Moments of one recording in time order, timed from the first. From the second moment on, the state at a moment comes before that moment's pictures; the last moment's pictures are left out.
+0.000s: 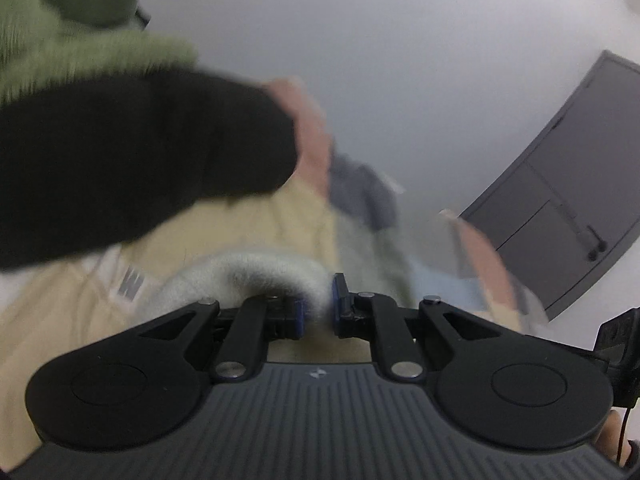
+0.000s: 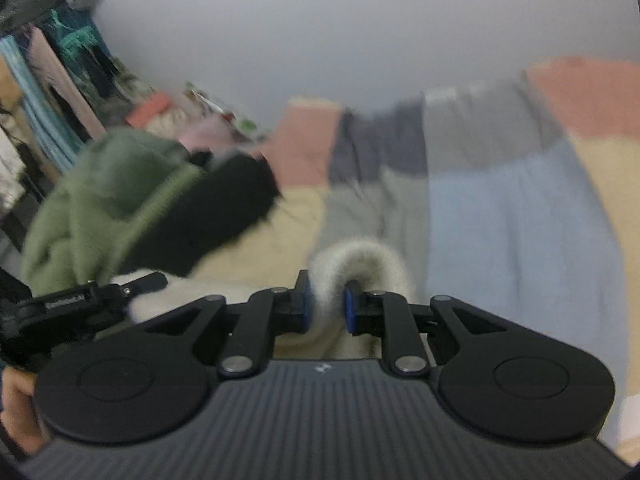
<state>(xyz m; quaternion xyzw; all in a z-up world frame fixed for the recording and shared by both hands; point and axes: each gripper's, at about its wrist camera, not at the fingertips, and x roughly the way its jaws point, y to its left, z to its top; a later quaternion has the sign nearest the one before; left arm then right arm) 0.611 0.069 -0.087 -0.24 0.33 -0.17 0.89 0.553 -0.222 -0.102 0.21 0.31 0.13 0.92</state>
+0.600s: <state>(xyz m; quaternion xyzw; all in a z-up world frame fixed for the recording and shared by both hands) 0.607 0.060 -0.095 -0.23 0.37 -0.15 0.88 0.566 -0.217 -0.120 0.19 0.33 0.13 0.92</state>
